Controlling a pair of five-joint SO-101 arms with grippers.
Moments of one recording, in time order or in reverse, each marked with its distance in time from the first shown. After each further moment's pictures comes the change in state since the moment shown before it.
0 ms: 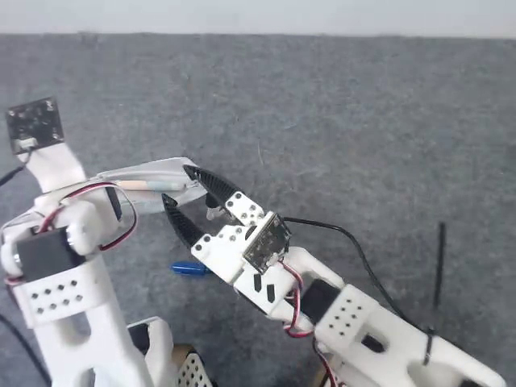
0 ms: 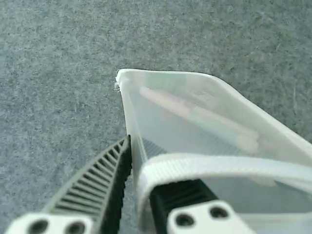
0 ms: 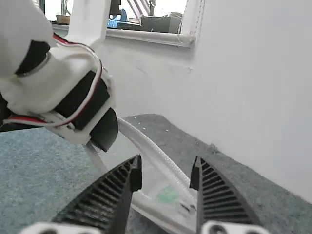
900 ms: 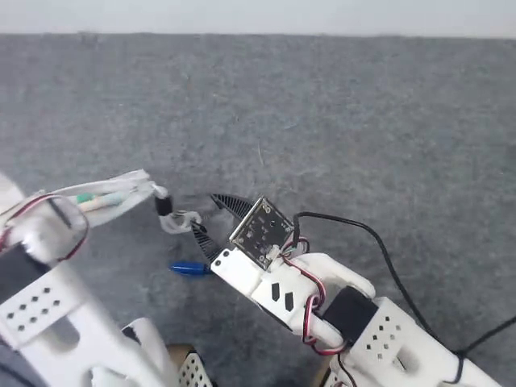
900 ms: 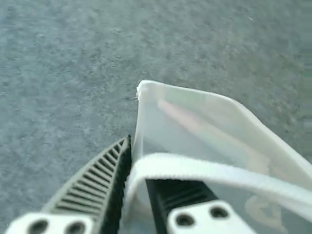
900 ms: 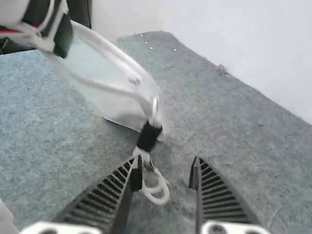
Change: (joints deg) left arm -20.3 0.0 0.1 -1.5 0.1; right arm 0.0 -14.4 -10.1 46.7 -0.3
